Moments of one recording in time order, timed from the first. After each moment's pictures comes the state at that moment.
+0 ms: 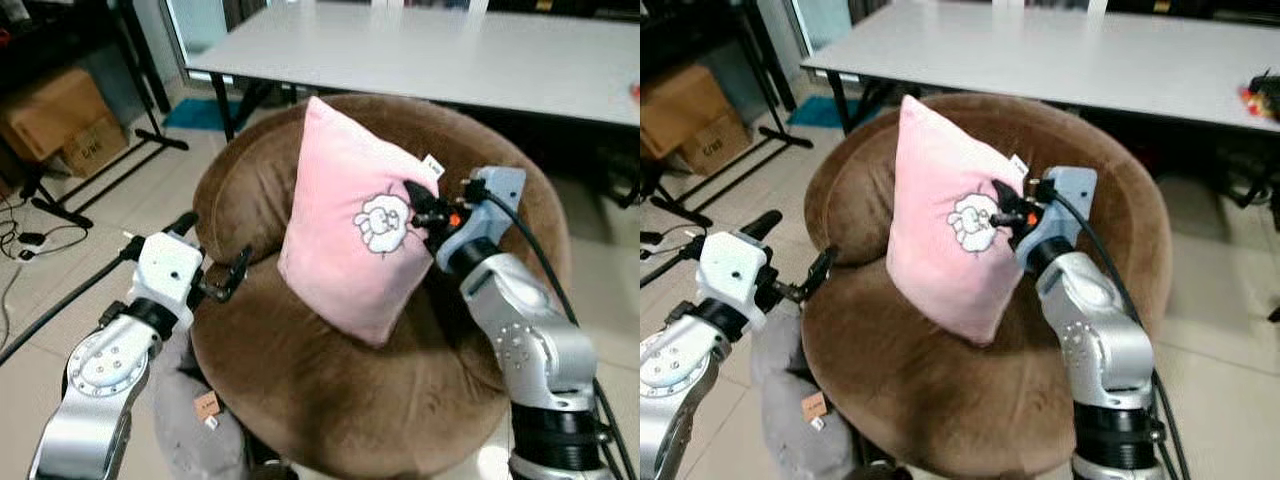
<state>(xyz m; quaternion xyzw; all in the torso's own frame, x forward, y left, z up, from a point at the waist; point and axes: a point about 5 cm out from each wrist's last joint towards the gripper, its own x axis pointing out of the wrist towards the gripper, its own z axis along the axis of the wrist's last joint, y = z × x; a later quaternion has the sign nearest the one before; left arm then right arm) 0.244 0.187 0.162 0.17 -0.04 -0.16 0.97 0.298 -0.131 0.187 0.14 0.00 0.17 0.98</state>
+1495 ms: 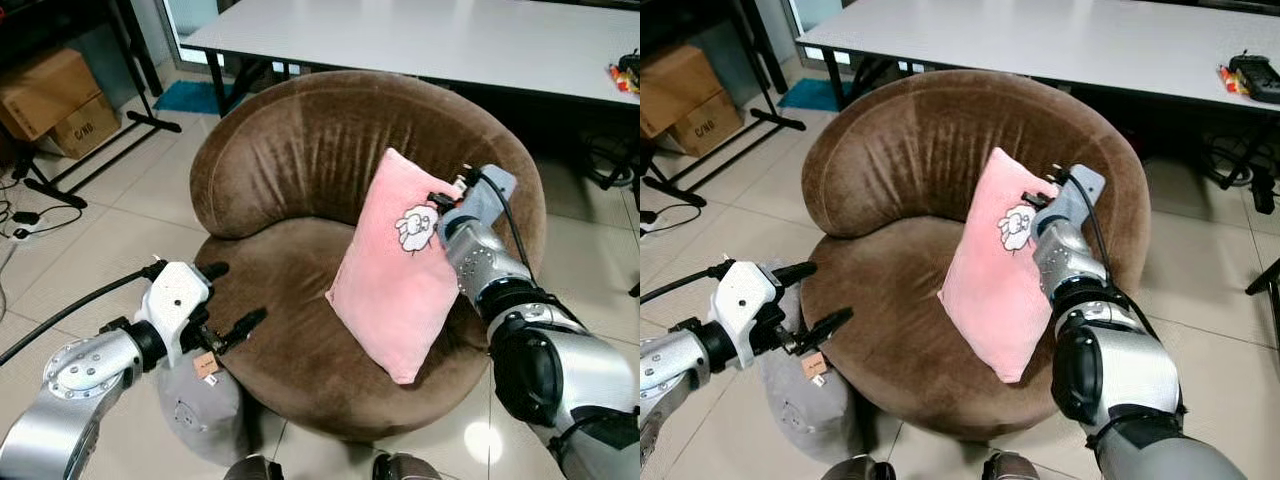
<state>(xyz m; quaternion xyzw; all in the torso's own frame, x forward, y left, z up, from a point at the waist) 0.228 0.195 0.141 0.17 0.09 -0.34 0.92 0.393 -0.171 0.129 0.20 0.14 -0.10 0.96</state>
